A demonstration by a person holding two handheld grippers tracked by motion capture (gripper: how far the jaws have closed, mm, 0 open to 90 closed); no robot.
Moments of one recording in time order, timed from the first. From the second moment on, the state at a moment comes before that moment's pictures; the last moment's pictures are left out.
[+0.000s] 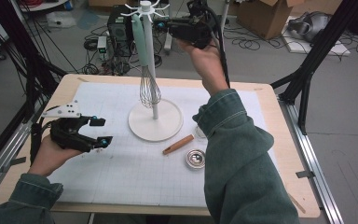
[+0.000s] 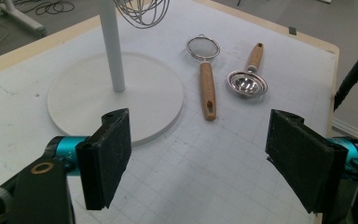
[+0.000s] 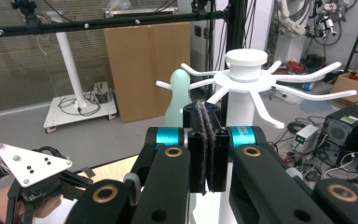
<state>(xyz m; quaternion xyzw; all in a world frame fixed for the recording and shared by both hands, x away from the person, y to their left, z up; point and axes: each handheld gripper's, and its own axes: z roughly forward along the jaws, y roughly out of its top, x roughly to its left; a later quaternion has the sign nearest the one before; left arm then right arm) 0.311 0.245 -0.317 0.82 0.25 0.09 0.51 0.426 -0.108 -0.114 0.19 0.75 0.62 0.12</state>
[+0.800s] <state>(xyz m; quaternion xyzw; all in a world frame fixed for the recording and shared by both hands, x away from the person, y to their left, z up) 0.307 0.244 -0.313 0.82 0.25 0.09 0.51 0.410 -0.089 -0.116 0.19 0.76 0.61 0.14</state>
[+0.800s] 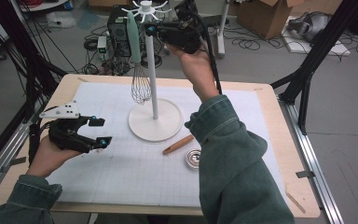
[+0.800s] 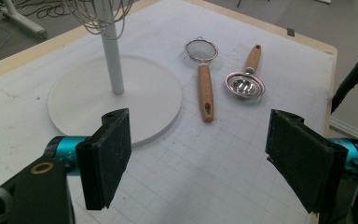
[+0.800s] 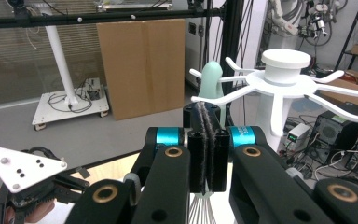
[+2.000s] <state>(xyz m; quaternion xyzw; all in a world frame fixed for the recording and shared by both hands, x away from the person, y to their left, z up) 0.313 0.229 -0.318 0.82 0.25 0.08 0.50 0.389 -0.189 -0.223 0.26 0.77 0.58 0.10</state>
